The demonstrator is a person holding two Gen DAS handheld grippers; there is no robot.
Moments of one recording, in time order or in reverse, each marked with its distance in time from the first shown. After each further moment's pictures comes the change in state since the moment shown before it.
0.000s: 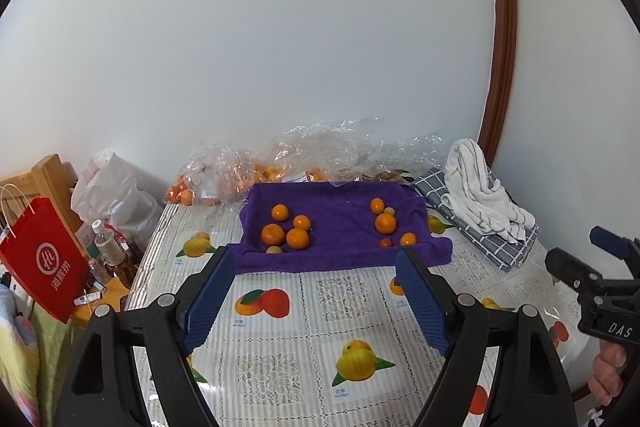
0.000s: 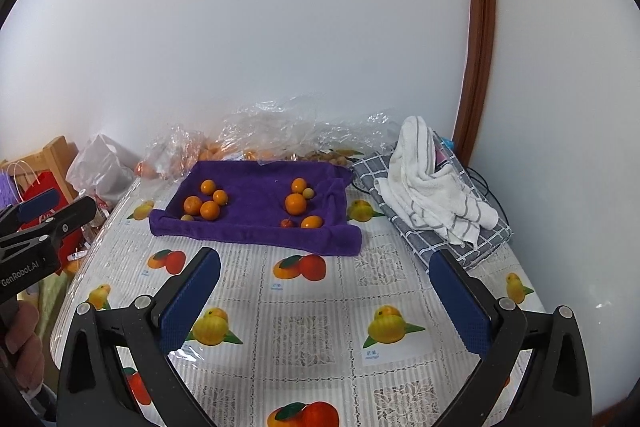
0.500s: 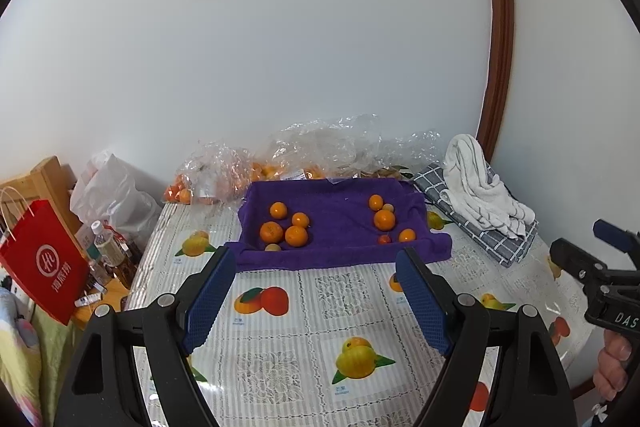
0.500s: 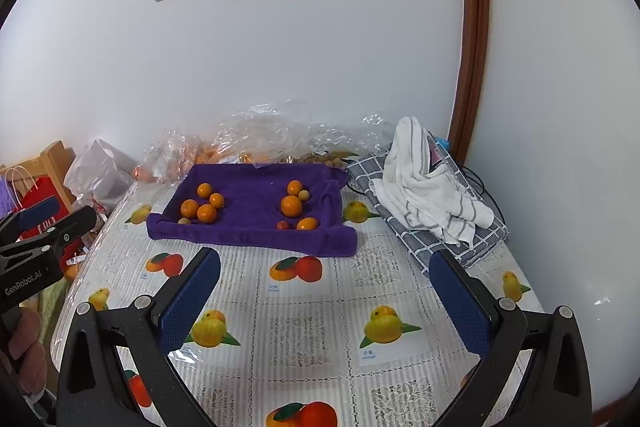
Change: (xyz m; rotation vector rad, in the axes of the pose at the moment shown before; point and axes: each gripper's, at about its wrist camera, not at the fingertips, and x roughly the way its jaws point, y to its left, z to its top) left arm 0.001 -0.003 -0.001 0.014 0.008 0.004; right arm -0.001 -0.006 0.001 0.012 -0.004 -0.005
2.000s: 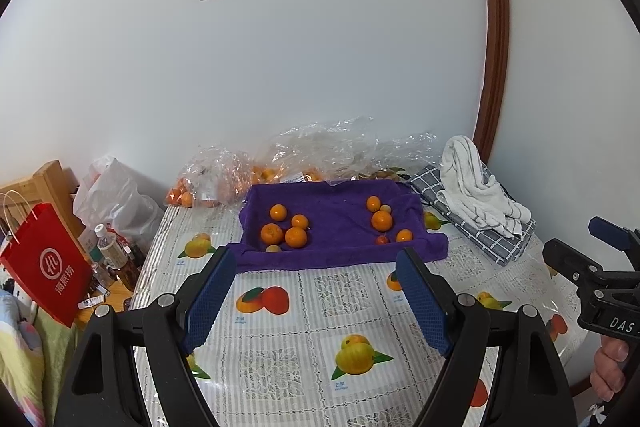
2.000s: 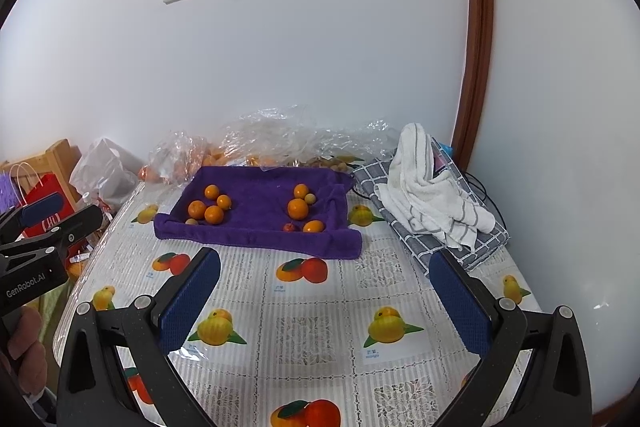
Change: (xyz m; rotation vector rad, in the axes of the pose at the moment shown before) left arm -0.013 -0.002 0.002 0.003 -0.006 -0.004; right arm -0.011 0.004 -0.001 -0.014 -0.013 0.018
